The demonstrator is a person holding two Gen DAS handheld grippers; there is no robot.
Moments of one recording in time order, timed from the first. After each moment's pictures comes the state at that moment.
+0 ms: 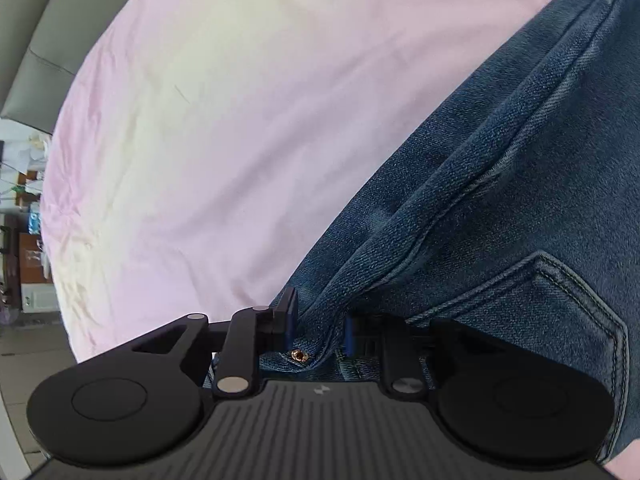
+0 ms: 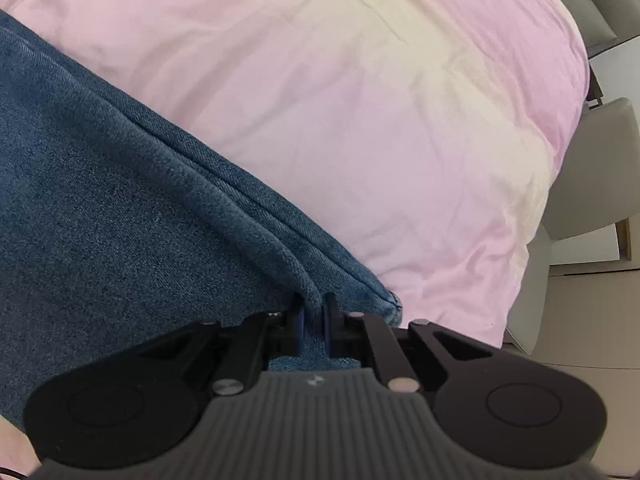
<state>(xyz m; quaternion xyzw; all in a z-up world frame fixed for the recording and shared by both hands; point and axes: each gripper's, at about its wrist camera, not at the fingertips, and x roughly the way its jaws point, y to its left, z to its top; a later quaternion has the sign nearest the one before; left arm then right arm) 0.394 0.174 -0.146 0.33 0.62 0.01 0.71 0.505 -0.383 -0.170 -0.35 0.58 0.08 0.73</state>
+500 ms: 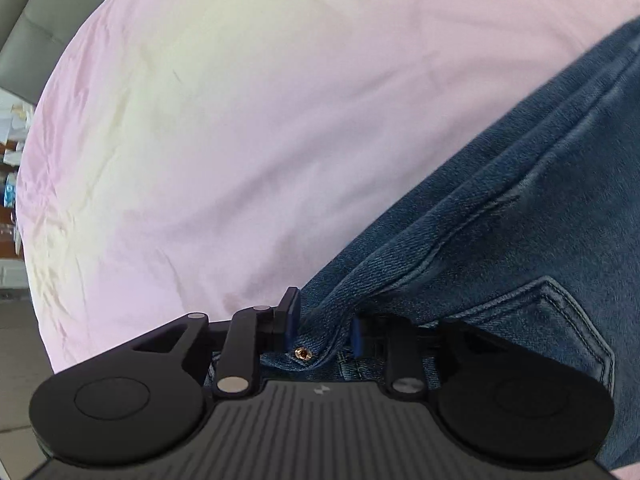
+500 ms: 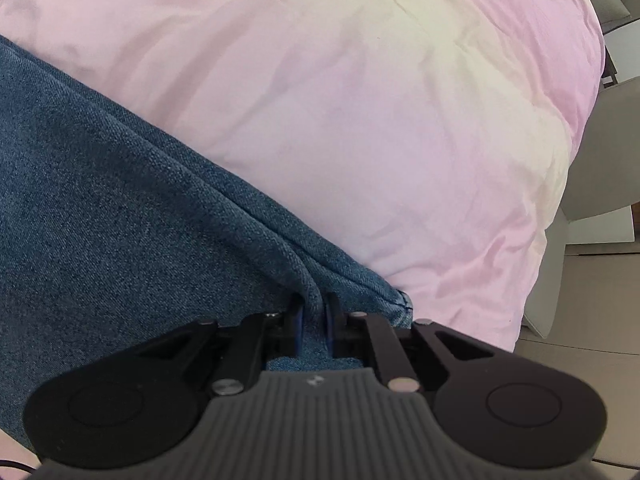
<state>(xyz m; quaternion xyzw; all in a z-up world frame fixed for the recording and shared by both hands) 0.413 0.194 -0.143 0.27 0.64 0.01 0.72 0.530 -0.393 -0.179 -0.32 0.61 0.06 0.72</state>
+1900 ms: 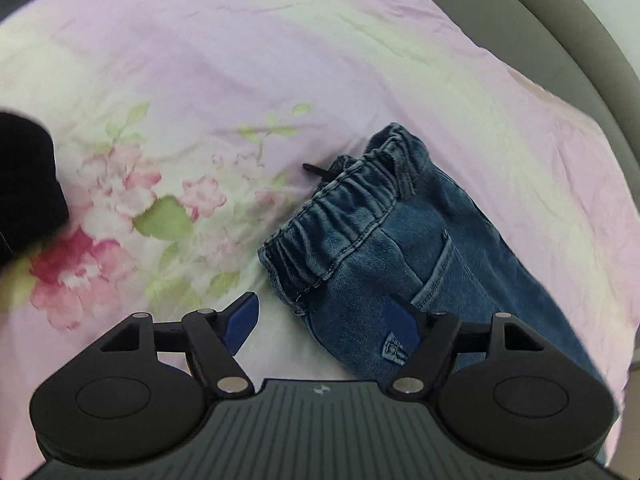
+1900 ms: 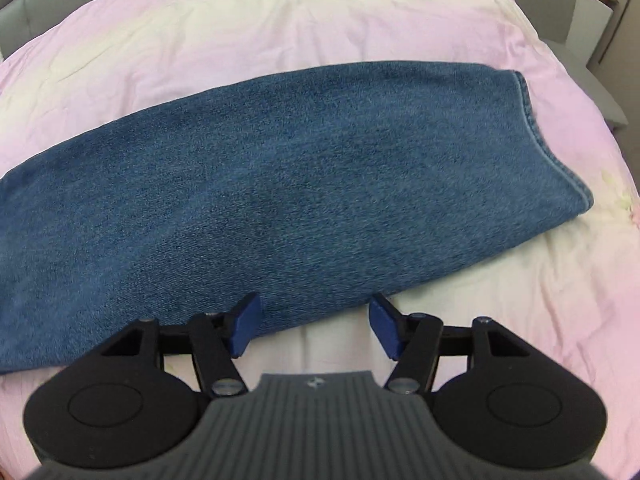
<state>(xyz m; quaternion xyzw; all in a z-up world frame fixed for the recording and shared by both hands) 0.184 0.347 -0.105 -0.36 0.45 0.17 0.80 0.329 -0.307 -0.160 0.04 0.55 -0.01 0.83</state>
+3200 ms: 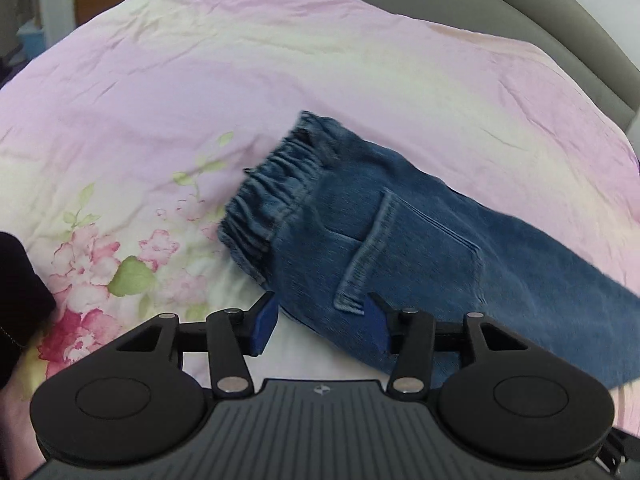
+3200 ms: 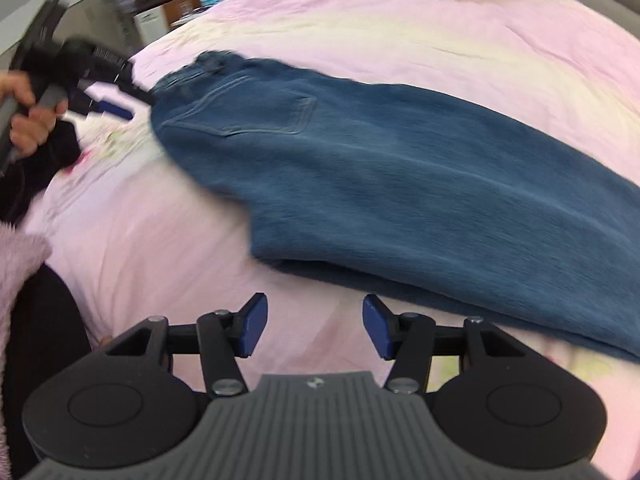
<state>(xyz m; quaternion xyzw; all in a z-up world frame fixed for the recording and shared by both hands) 0.184 0.295 -0.069 -0.18 0.46 0.08 0.87 0.178 -0.034 -0.144 -0.10 0.42 0.33 0.84</state>
